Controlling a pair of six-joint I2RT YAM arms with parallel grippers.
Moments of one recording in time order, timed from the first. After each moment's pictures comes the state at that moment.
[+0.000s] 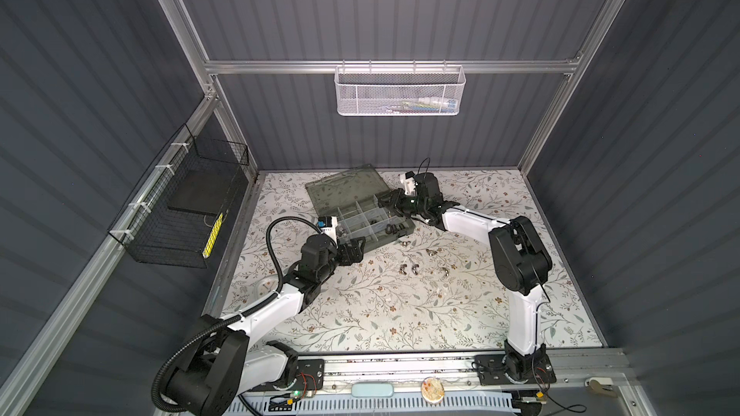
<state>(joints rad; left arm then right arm) -0.48 1.21 0.47 0.33 0.08 -0.49 0.50 2.07 1.45 0.15 -0.51 0.95</state>
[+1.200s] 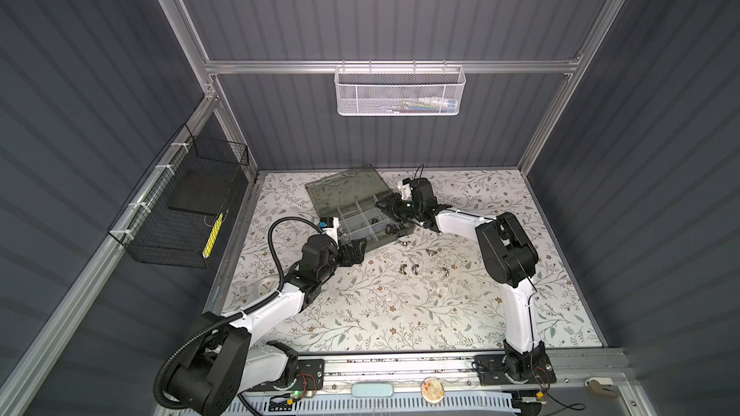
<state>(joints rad) -0.48 1.23 0.47 0.33 0.12 -0.49 0.50 2.17 1.47 0.19 -0.51 0.98</state>
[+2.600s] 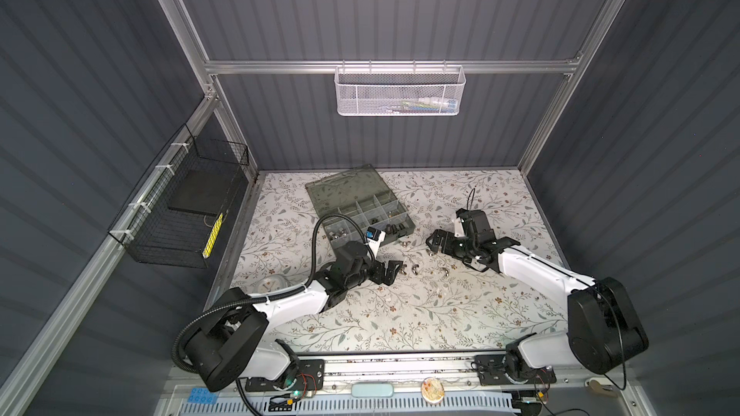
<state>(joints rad) -0.80 1.39 0.59 0.32 0.10 -0.29 0.37 1.40 0.77 -0.26 -0.19 0.59</state>
